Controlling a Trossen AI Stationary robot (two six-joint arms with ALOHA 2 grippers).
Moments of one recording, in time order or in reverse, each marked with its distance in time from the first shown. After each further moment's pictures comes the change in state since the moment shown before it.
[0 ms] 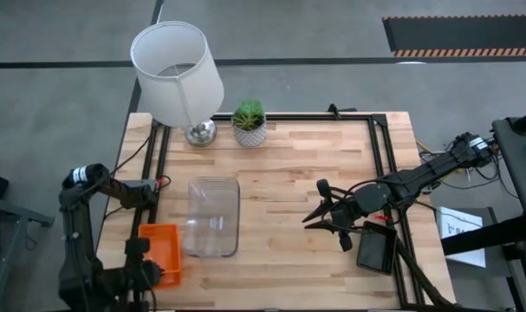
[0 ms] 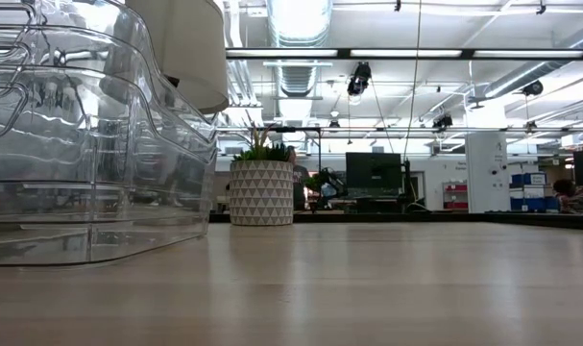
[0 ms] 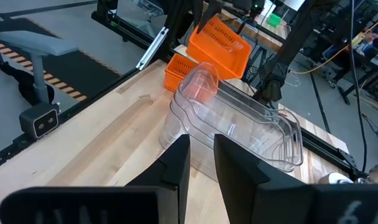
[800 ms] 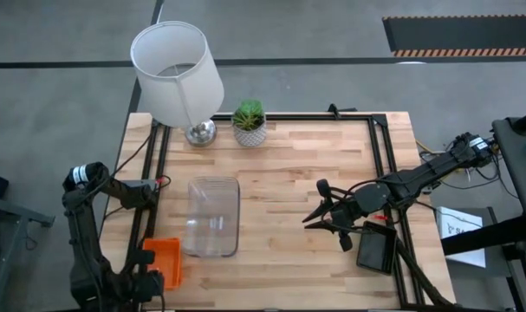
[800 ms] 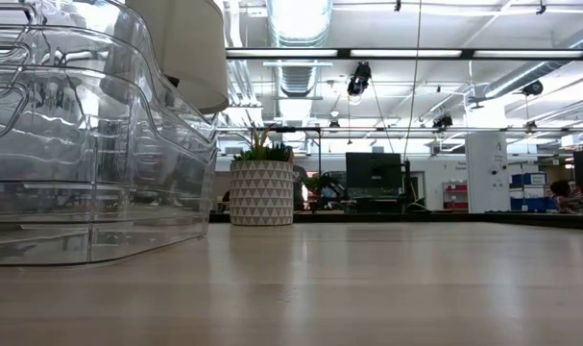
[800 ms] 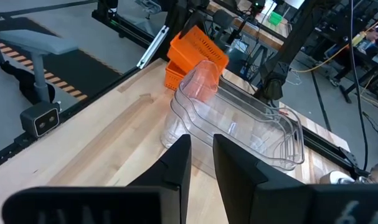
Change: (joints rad) left arm 0.011 -0.013 -0.146 0.280 0.196 0.072; right arm 0.000 0.000 0.000 -0.005 -0.001 0.002
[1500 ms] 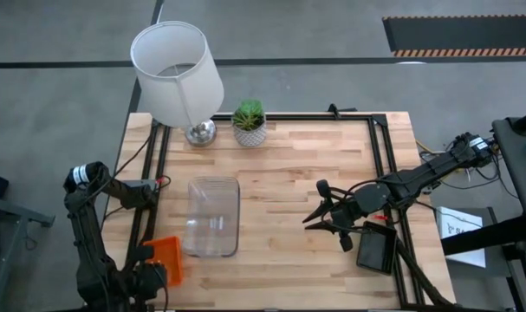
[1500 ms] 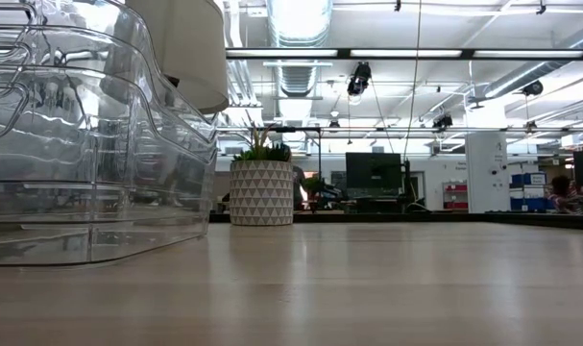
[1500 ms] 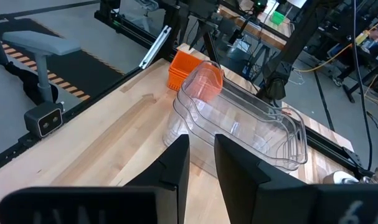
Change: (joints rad) left arm 0.009 -0.004 -0.076 0.002 -0.002 -0.131; right arm 0.000 0.000 0.000 -0.003 -0.009 0.009
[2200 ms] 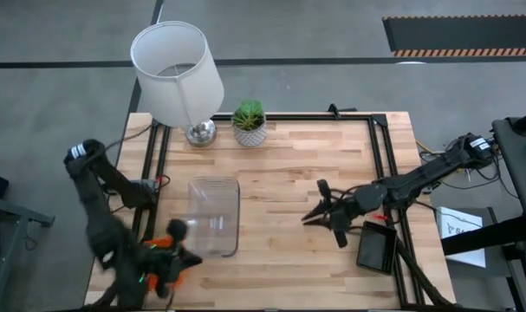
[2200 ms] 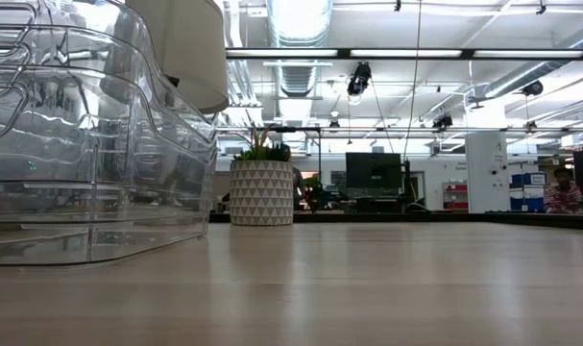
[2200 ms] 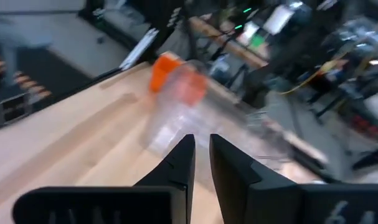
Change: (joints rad) left arm 0.229 -0.234 -0.020 0.296 -0.490 1.071; right arm -0.033 -0.029 -0.245 0.323 0.000 -0.107
